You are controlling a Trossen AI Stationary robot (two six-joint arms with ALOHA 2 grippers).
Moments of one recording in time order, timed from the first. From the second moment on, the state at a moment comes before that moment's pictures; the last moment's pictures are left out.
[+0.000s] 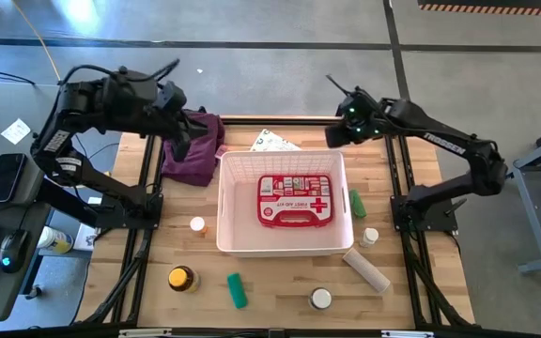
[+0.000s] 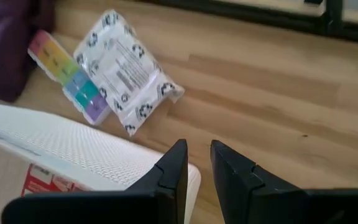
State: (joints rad) left arm 0.16 1.33 2.12 -1.43 -0.15 -0.36; right arm -0.56 1.31 1.31 -1.02 0.07 0.74
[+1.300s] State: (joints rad) left arm 0.15 1.15 1.22 -1.57 0.06 -0.34; right arm -0.25 1.02 1.31 -1.08 0.17 0.62
